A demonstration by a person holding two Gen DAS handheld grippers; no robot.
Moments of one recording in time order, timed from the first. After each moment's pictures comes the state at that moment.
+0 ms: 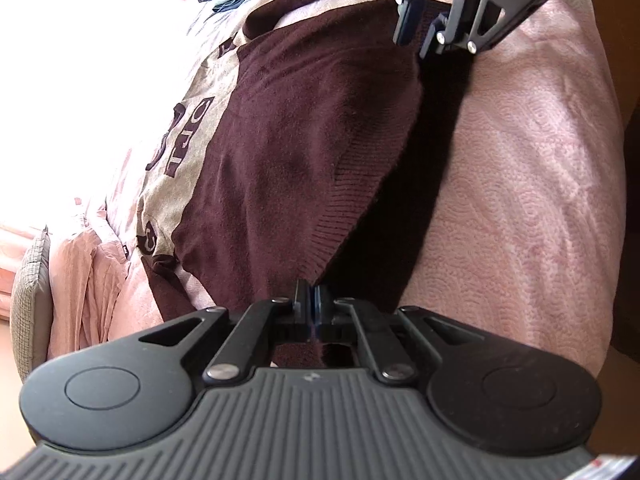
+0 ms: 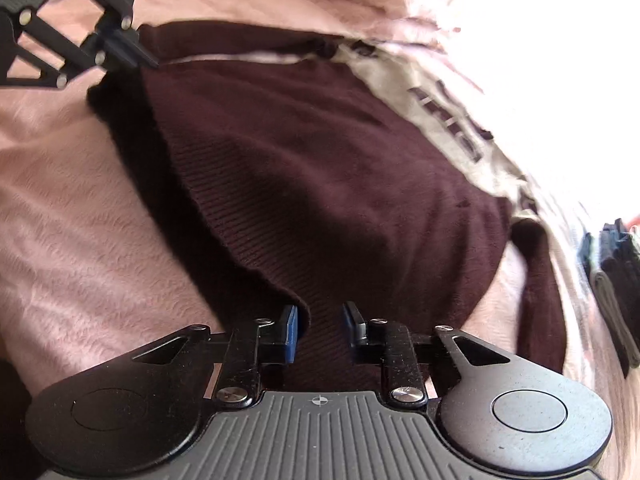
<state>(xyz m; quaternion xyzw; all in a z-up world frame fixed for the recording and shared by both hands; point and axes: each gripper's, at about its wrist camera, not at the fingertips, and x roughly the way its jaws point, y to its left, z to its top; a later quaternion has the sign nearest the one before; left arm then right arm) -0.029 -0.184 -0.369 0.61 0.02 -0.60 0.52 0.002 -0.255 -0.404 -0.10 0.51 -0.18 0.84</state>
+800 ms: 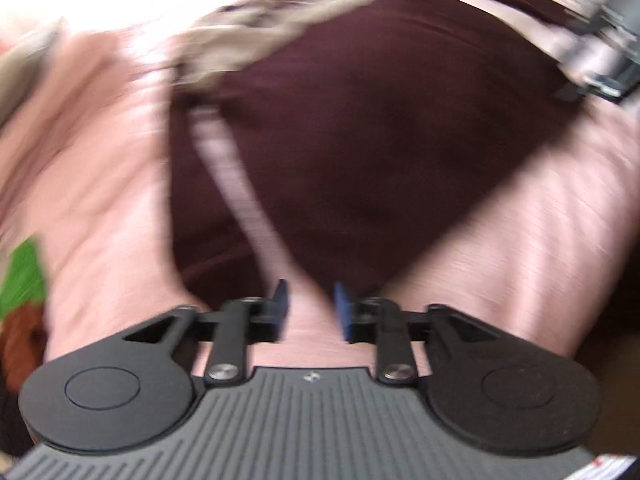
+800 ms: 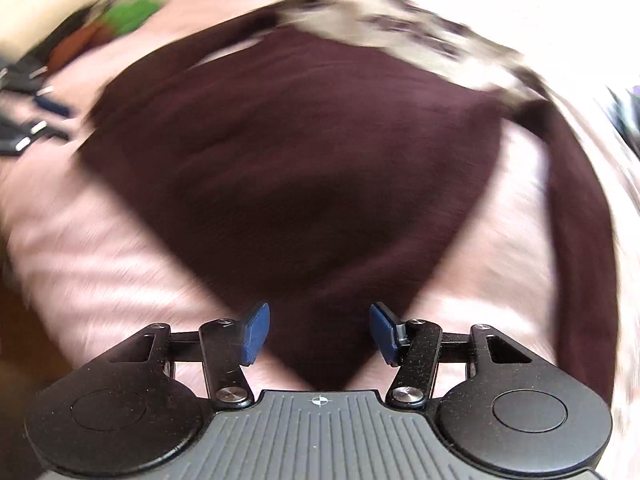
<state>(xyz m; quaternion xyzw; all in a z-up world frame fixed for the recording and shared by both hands) 0.072 -0.171 -0.337 0.48 0.27 -0.53 0.65 -0.032 -0.326 -0.367 0.16 0.51 -0.21 0.82</state>
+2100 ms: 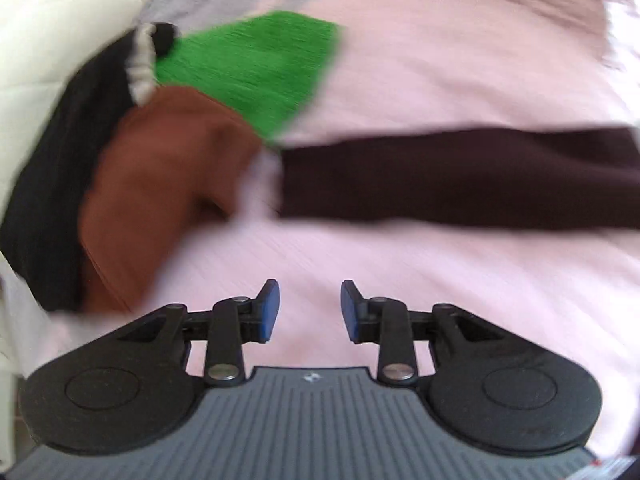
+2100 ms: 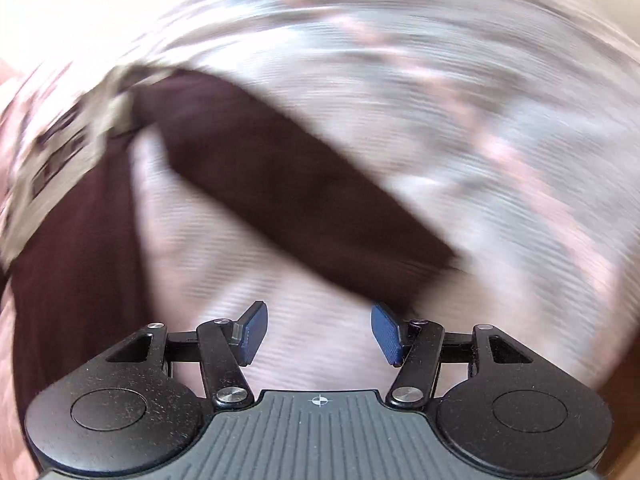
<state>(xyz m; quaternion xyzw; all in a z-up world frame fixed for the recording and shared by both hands) 0.395 -0.204 -0.363 0.24 0.52 -0.16 0.80 -0.192 -0.422 -0.353 0.48 0.36 -0.54 0.60</state>
